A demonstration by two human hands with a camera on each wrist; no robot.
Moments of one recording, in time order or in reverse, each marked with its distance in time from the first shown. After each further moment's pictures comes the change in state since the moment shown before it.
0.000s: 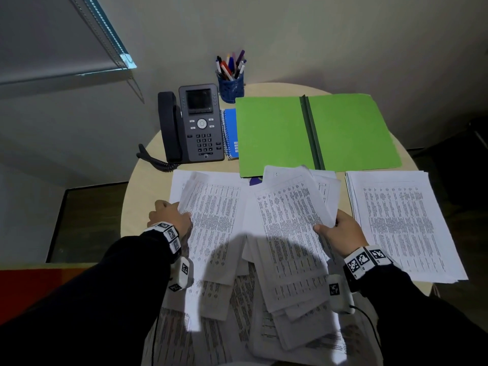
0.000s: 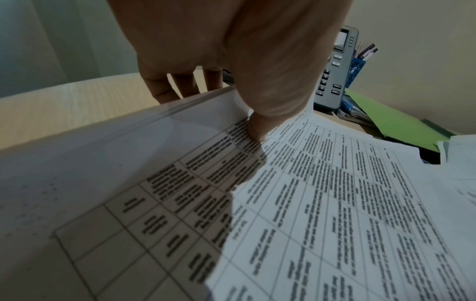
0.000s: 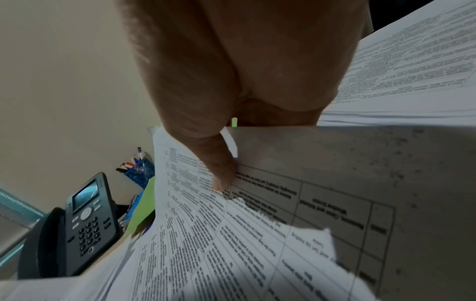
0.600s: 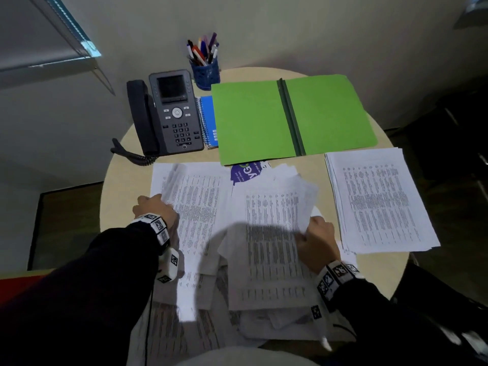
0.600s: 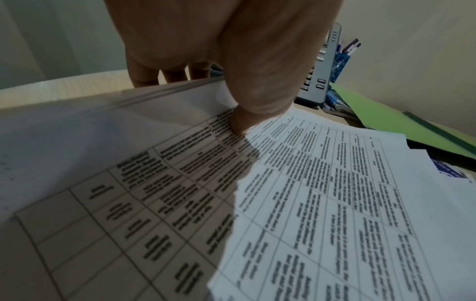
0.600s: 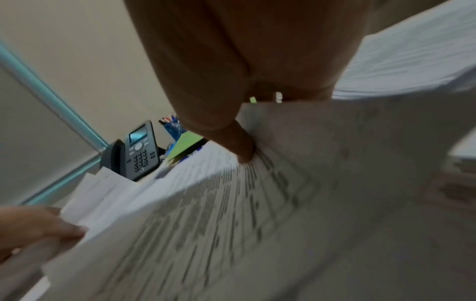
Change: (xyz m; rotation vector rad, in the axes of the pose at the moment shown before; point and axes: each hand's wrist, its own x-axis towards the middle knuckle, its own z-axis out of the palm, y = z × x) left_hand -0.001 0.011 0.006 -0.015 0.014 -0.014; right_hand -0.061 0.022 0.041 -0.506 0.190 -0.315
